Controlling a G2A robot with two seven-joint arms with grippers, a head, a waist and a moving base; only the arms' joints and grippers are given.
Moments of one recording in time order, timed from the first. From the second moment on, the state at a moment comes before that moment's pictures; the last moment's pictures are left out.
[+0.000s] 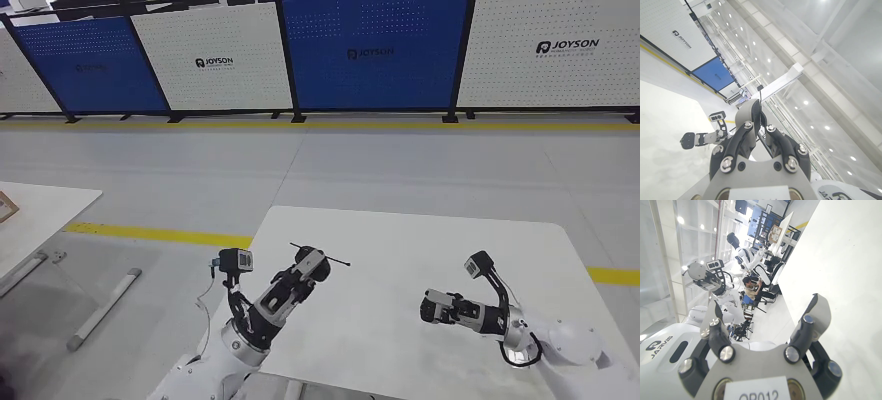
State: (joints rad) left arm 1.90 -1.11 -1.46 -2.33 -0.18 -0.19 -0.15; right arm -1.10 -0.98 0.98 -1.37 0.53 -0.34 1.02
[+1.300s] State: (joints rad) left arm 1.77 -1.12 -1.29 -2.05 -0.03 -0.05 -0.15; right arm -1.10 -0.98 0.98 -1.37 0.53 -0.34 1.02
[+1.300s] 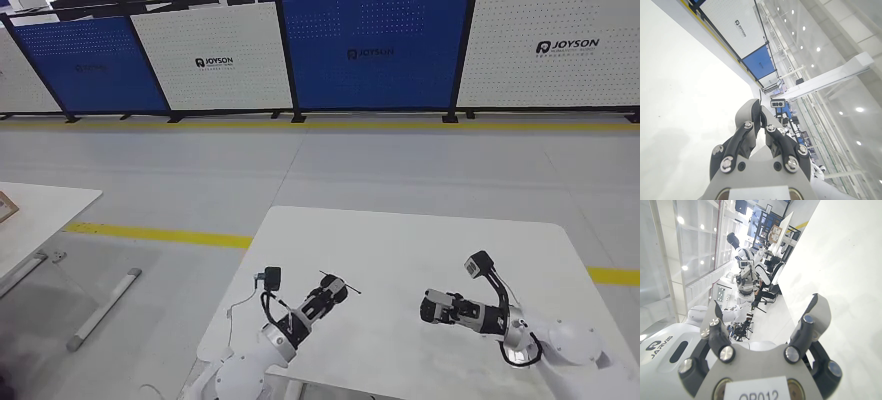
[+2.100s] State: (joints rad) left arm 1.84 -1.13 -1.46 -2.29 -0.42 -0.13 -0.14; right arm -1.10 -0.98 0.98 -1.37 0.53 -0.34 1.02
